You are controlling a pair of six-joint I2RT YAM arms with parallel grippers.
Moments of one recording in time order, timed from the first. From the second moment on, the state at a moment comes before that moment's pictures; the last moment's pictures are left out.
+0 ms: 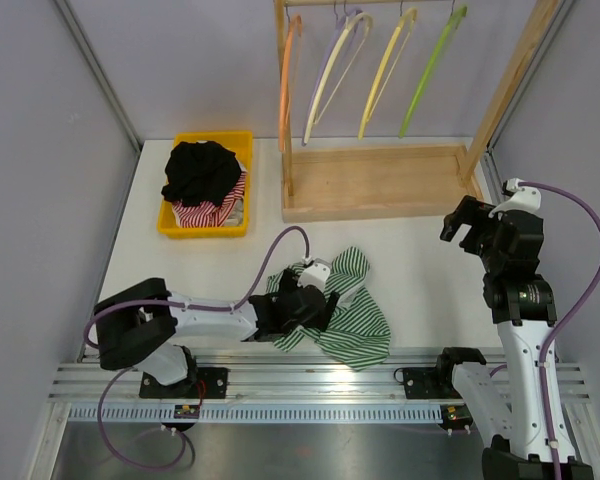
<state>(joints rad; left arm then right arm) -1.20 1.47 0.66 0.06 -0.50 -0.47 -0.04 0.72 0.95 -0.58 0.07 0.25</state>
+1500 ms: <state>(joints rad) -0.71 0.94 1.06 -0.55 -0.89 -0.39 -0.04 0.68 0.95 -0.57 0.07 0.26</state>
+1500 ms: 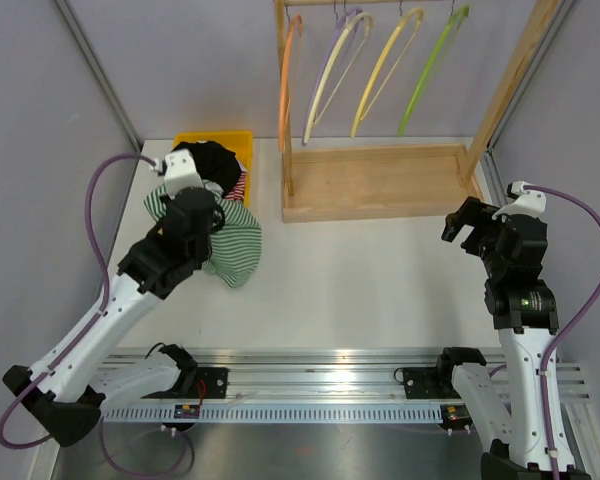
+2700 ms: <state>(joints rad) -0.20 1.99 1.70 -0.39 -0.62 -0.21 -0.04 0.71 0.95 -0.55 0.03 0.28</state>
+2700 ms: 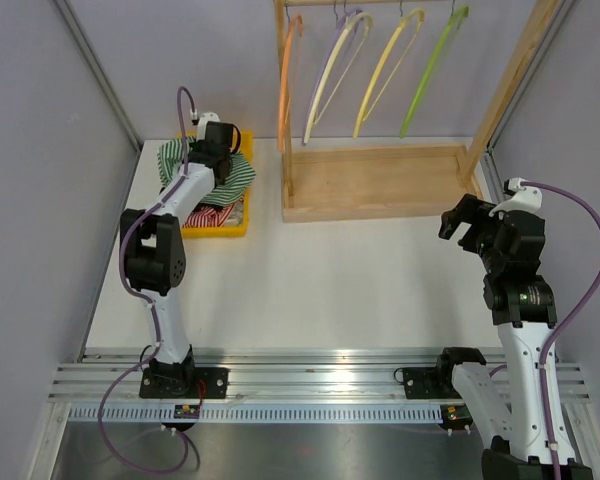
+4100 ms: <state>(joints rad) -0.66 0.65 0.70 -0.15 -0.75 -0.24 -0.04 0.74 0.95 -0.55 0.02 0.28</state>
